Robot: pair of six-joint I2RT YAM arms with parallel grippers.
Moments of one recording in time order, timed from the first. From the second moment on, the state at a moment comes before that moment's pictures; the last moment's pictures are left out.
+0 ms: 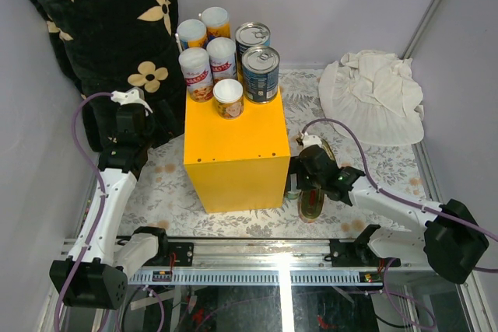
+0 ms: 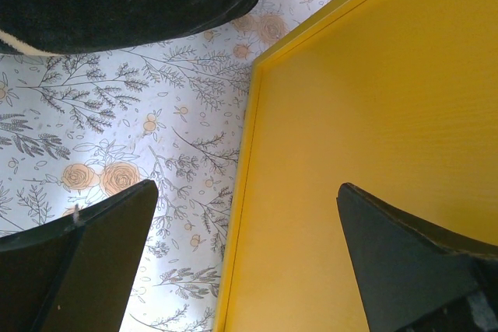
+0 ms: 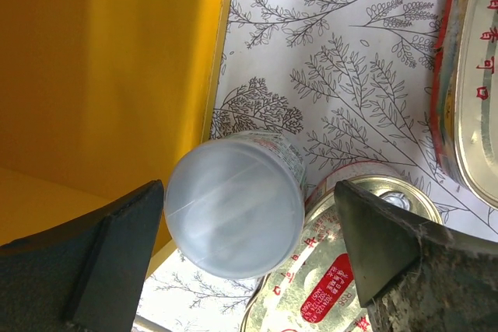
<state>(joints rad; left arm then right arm) -0.05 0.98 0.95 -0.53 0.02 -0.51 0.76 1.17 0.61 -0.28 0.14 0.52</state>
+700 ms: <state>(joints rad) -0.05 1.00 0.95 -0.53 0.02 -0.51 0.66 1.10 0.65 -0.40 0.22 0.39</state>
